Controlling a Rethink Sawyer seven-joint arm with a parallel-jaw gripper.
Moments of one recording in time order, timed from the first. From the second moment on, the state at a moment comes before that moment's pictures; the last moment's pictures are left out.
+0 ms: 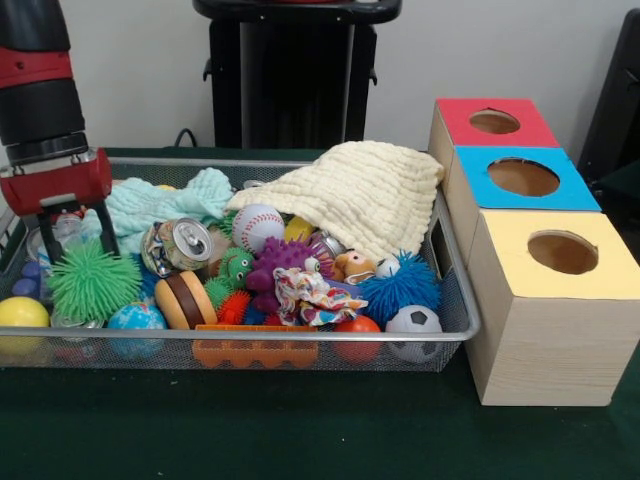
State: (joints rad) arm -1.22 -0.40 0.66 1.70 -0.53 0.32 1.17
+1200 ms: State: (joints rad) arm -1.28 -0.42 0.68 1.70 -0.54 0.40 1.17
